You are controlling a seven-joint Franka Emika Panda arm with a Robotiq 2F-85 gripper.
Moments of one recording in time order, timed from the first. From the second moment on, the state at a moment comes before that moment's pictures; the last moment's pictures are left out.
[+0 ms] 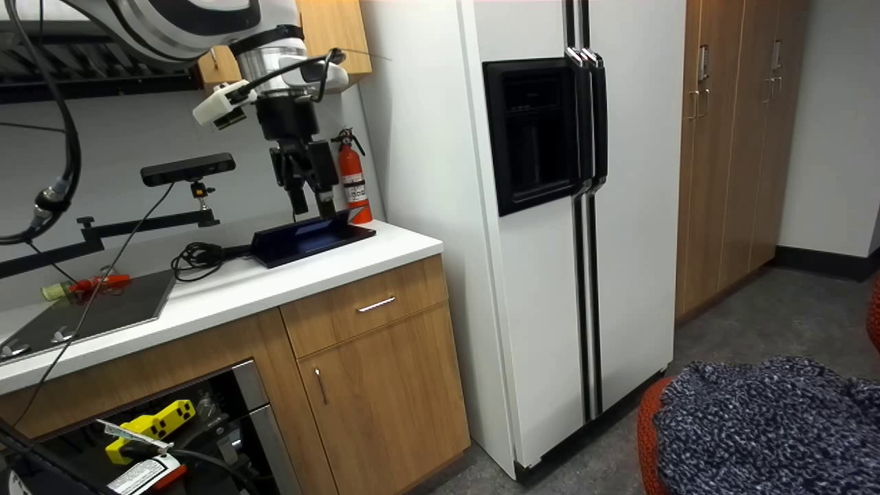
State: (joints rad) arm 0.05 -0.39 0.11 -2.50 0.05 2.14 0.14
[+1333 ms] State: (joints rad) arm 0.05 -0.39 0.11 -2.50 0.05 2.14 0.10
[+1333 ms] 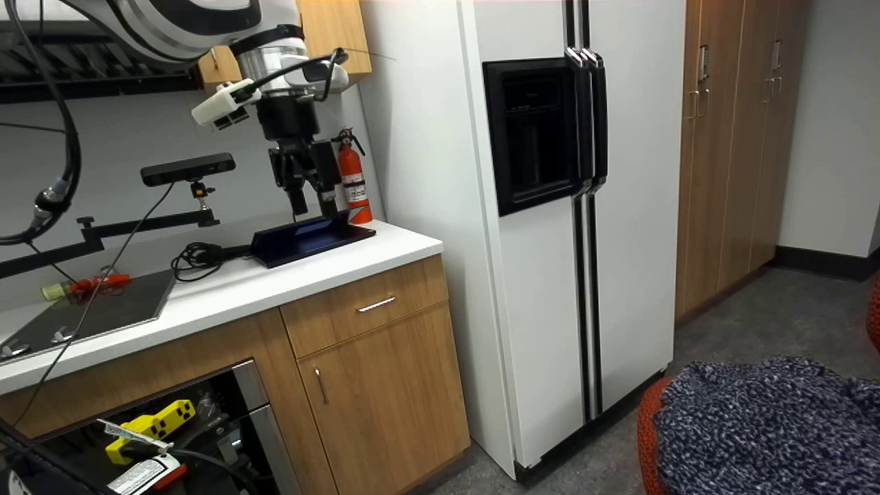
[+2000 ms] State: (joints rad) arm 0.05 -0.25 0.12 -2.32 0.05 2.18 0.08
